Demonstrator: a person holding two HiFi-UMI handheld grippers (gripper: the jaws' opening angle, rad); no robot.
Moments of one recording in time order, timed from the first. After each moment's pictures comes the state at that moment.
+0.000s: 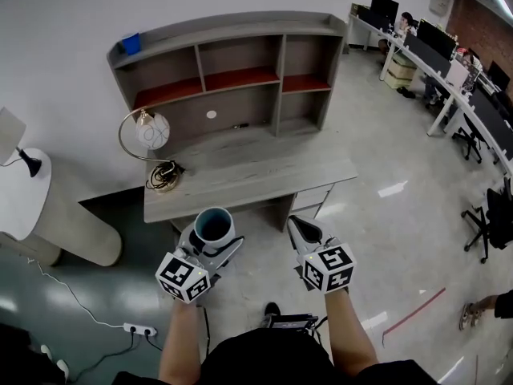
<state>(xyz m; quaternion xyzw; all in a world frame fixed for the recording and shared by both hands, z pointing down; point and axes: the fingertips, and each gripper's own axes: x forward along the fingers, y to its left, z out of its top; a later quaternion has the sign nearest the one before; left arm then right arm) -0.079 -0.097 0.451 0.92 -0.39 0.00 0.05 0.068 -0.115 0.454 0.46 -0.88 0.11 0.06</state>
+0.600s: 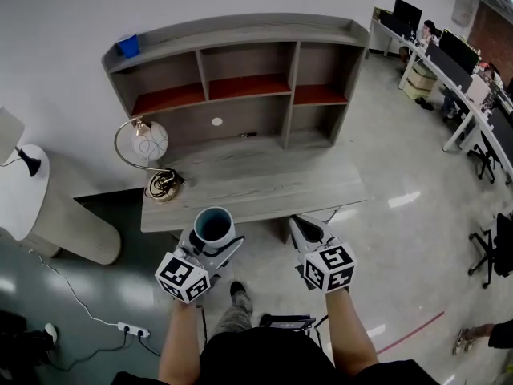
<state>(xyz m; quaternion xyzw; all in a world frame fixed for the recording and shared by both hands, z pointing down) -0.066 -0.187 0.455 0.90 -0.42 0.00 0.05 0.082 -0.220 0.461 0.43 -0.90 0.11 0.07</state>
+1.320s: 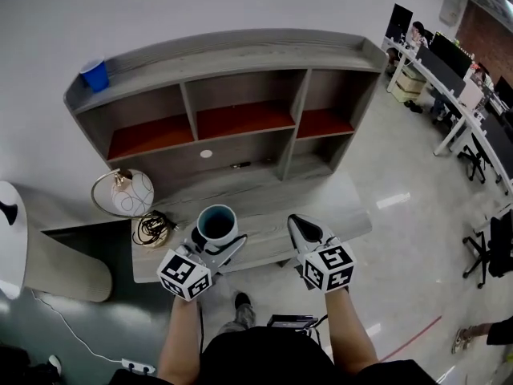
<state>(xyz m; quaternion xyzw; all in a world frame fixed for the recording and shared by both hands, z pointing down) -0.092 -0.372 0.453 0.92 -0.38 -0.01 0.05 0.049 -0.390 0.454 0.46 -0.88 0.10 0.08</state>
